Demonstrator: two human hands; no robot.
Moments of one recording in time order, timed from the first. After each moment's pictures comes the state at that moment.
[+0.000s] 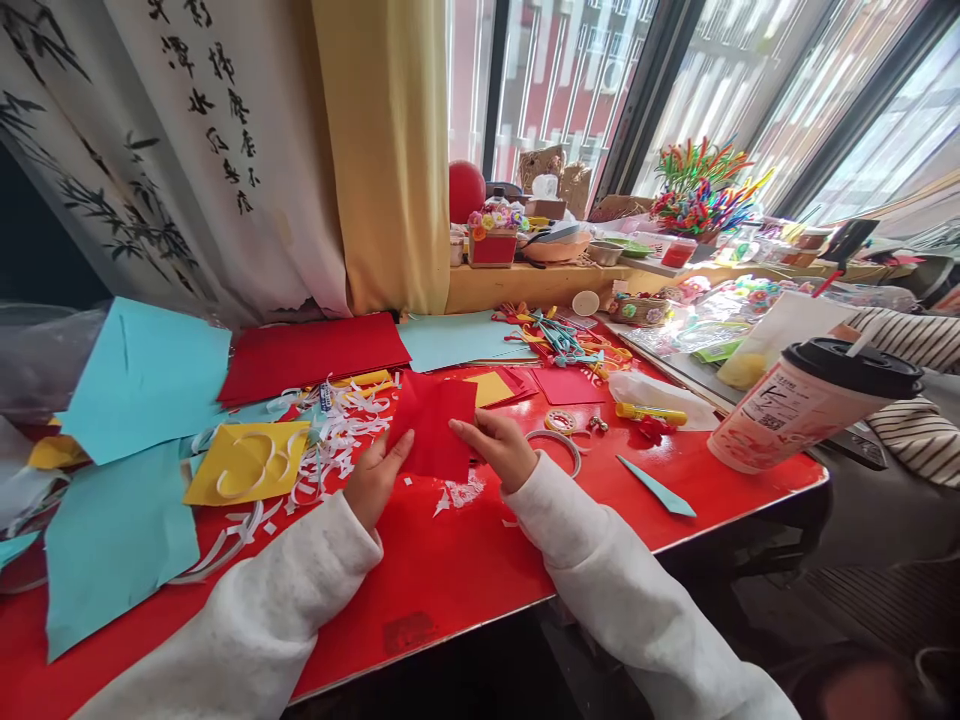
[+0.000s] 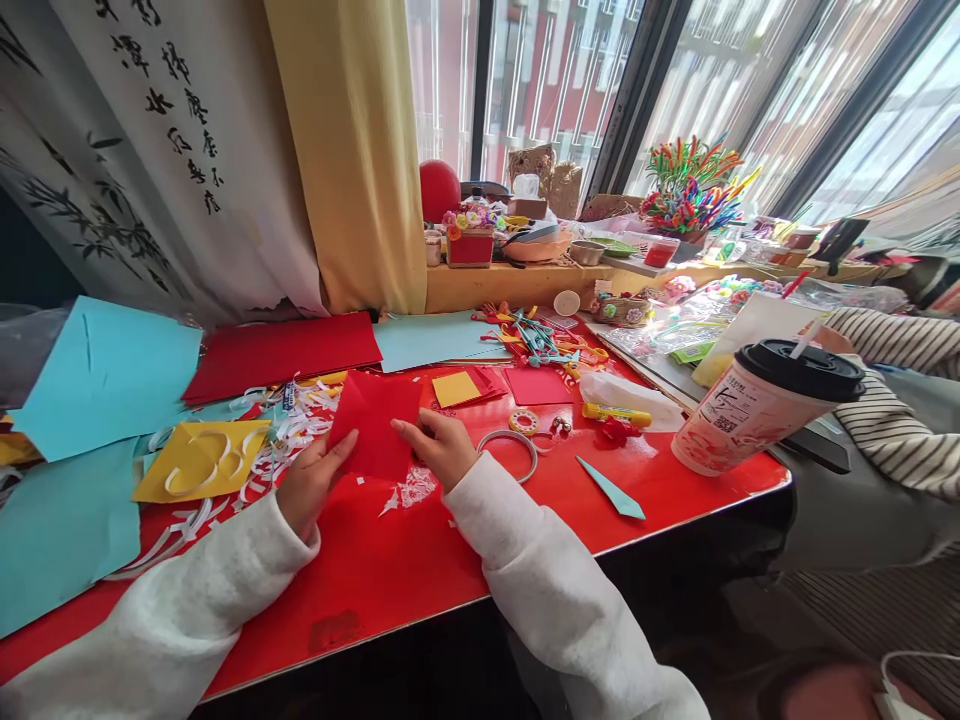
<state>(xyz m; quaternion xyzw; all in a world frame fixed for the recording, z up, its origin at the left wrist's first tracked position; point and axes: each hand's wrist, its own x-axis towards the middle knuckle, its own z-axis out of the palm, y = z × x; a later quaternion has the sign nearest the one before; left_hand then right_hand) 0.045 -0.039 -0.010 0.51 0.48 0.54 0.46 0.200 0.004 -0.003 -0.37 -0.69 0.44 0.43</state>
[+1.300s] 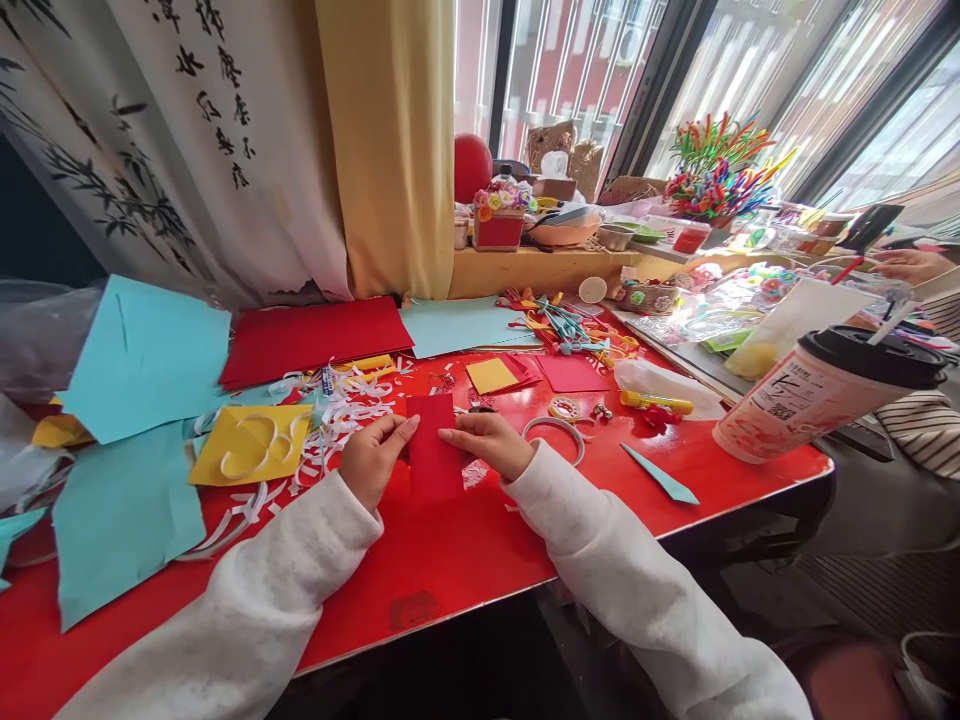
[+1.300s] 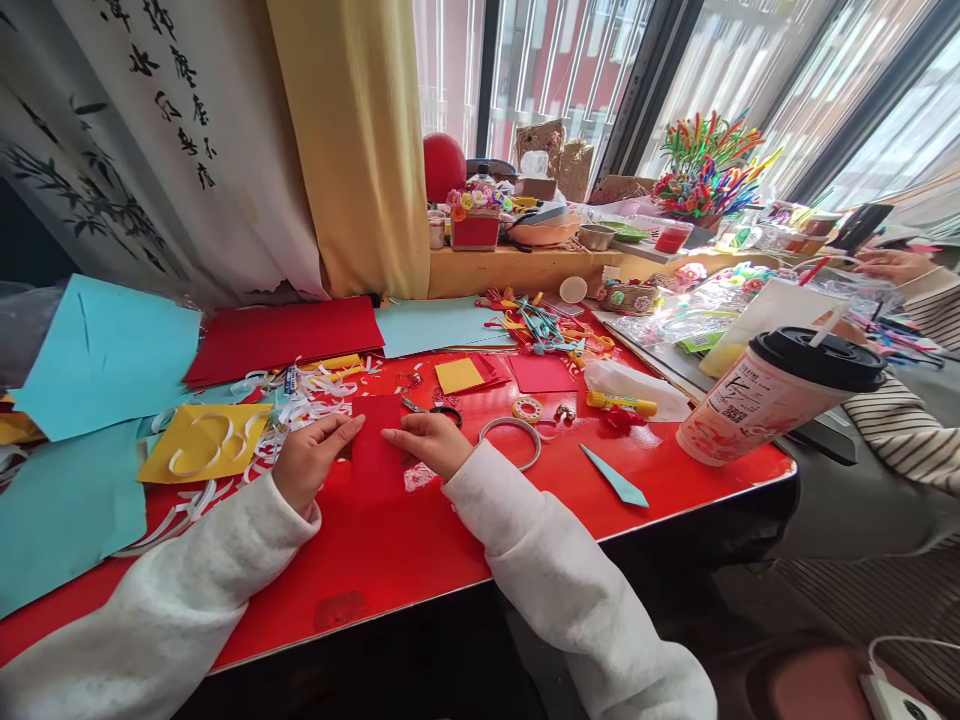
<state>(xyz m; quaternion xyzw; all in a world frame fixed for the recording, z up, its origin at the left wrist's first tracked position) 0.035 -0.034 -0.014 0.54 0.53 0.52 0.40 0.193 0.001 -0.007 -0.34 -0.63 0.63 0.30</state>
